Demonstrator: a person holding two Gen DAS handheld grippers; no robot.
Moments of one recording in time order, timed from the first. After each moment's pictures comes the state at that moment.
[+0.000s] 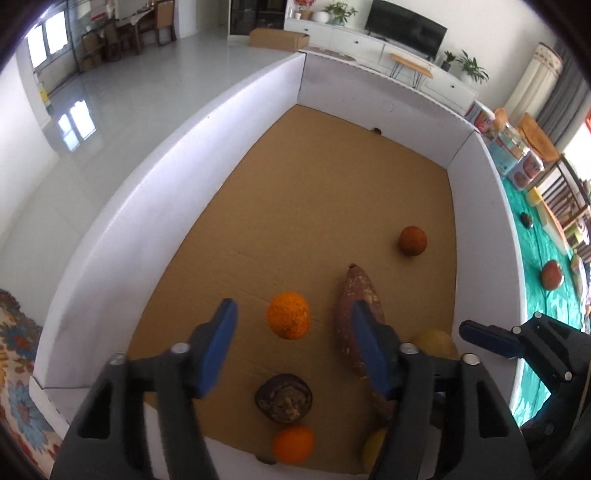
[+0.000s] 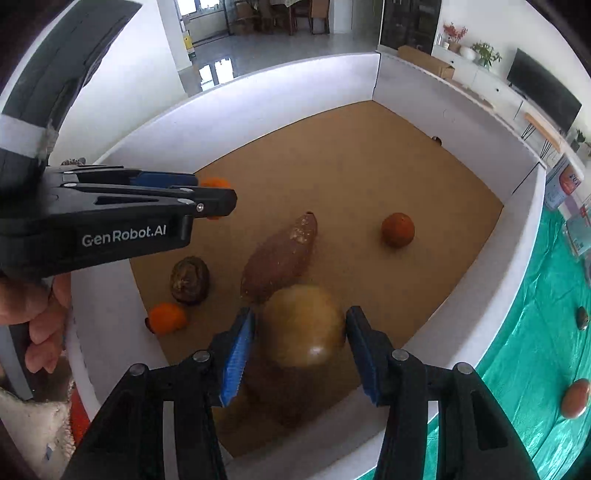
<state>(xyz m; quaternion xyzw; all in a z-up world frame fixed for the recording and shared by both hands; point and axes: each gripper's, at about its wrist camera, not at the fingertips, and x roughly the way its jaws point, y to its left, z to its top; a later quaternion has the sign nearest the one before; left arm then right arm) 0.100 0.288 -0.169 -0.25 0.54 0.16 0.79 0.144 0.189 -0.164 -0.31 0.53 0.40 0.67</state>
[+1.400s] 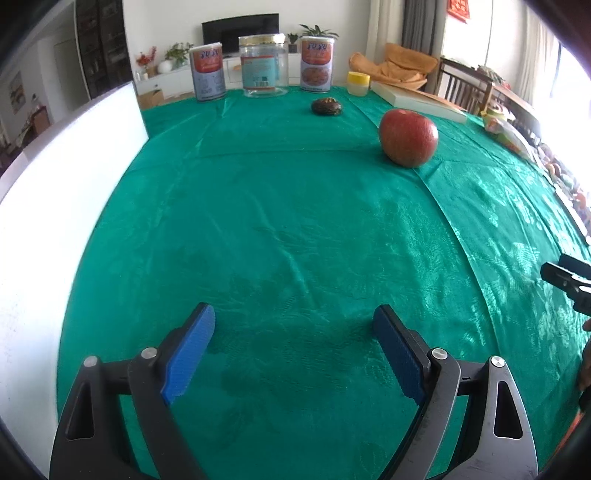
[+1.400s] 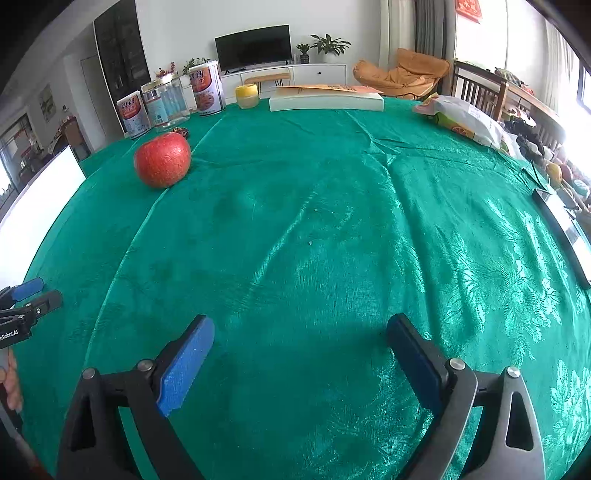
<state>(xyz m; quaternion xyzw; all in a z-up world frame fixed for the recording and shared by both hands) 0.198 -0.070 -0.183 -0.09 0.48 -0.02 0.87 0.241 -0.368 -0.125 -0.09 0.49 0.02 0.87</state>
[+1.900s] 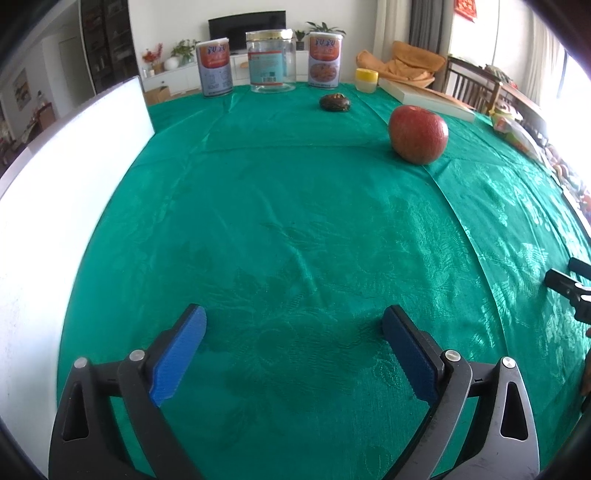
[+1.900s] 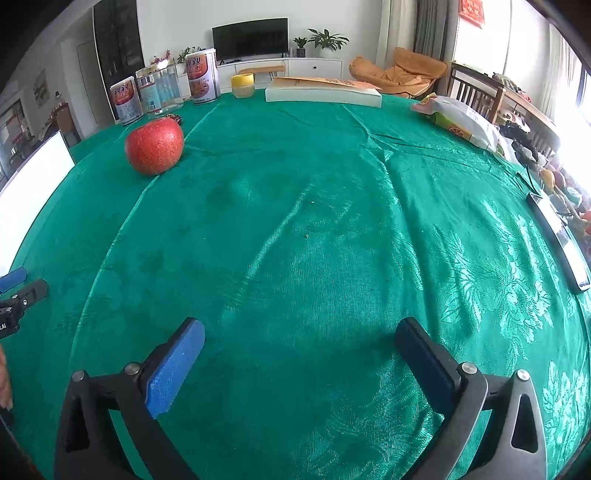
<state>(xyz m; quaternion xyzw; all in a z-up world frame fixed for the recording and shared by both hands) 0.201 -0.070 -0.186 -0.09 0.49 -0.01 0.87 0.241 -0.362 -0.130 -0.11 0.50 0.00 0.86</state>
